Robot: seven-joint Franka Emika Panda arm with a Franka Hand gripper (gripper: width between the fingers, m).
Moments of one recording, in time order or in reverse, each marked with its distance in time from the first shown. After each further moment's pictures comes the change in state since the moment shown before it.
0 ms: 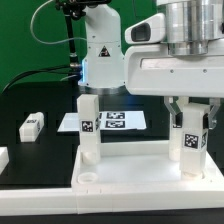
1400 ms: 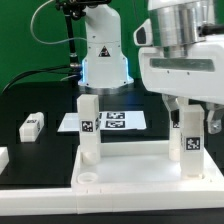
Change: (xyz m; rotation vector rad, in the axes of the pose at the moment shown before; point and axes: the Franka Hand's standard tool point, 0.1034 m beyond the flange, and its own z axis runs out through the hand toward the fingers) arm -0.006 0.004 0.002 0.043 -0.043 0.292
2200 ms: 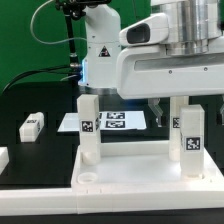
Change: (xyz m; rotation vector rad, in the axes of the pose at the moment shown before) arm 0.004 -0.002 -0.004 -0.046 -0.002 -0.755
